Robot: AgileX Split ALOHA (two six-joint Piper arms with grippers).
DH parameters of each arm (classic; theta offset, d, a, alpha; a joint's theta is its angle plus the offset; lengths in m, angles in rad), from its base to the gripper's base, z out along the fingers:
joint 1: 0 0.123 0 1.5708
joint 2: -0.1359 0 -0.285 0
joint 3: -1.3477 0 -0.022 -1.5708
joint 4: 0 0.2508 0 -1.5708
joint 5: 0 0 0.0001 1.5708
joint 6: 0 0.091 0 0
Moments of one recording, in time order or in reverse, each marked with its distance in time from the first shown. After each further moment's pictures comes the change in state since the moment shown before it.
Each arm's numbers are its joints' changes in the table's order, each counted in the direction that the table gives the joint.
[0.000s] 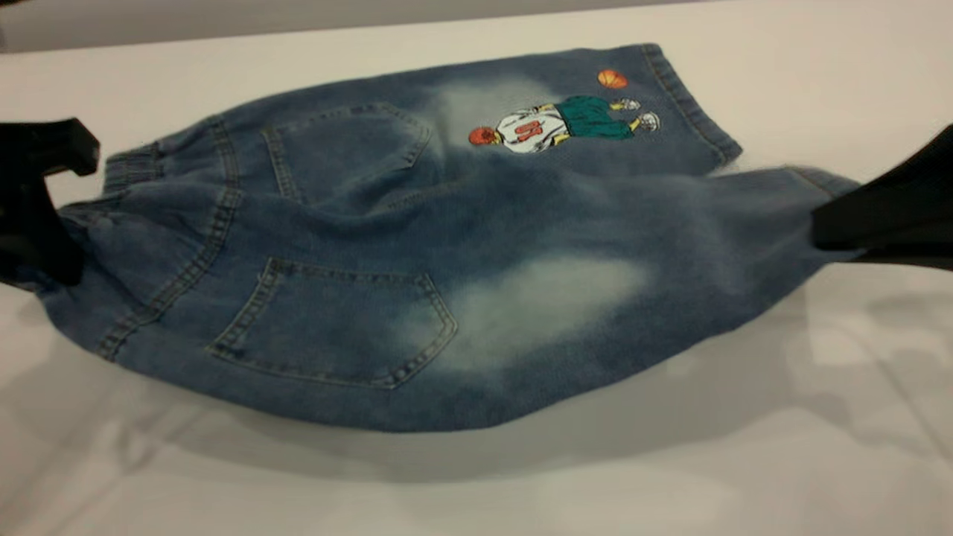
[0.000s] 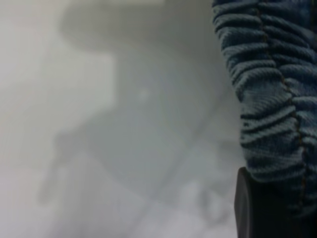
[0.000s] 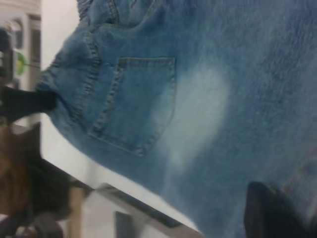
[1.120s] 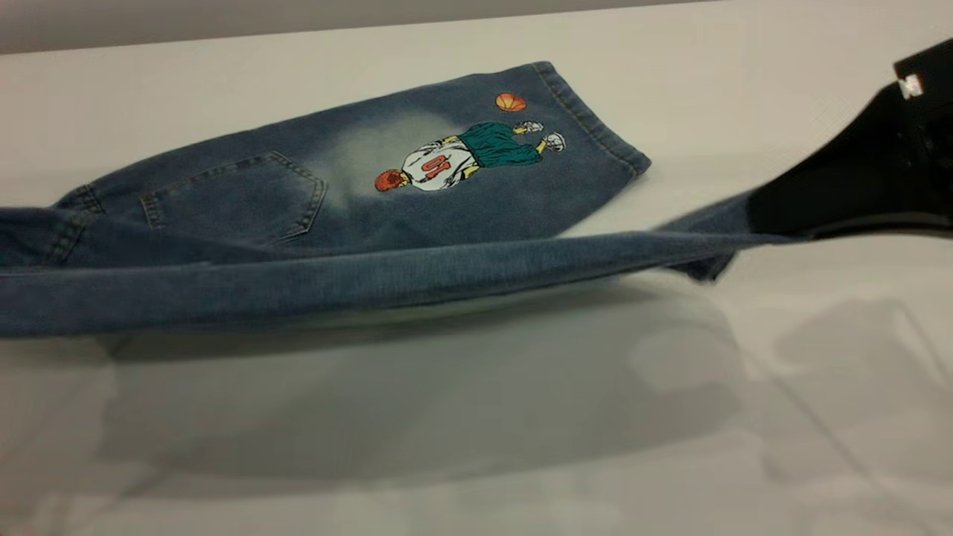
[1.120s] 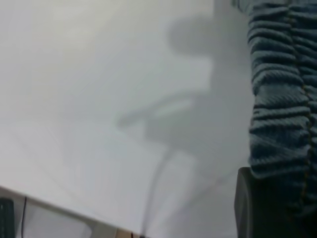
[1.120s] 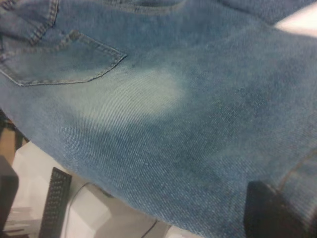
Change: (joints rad) left arm 0.000 0.204 -0.004 0.509 0.295 -0.440; right arm 0.262 0.177 0.071 -0.062 -0.160 0.071
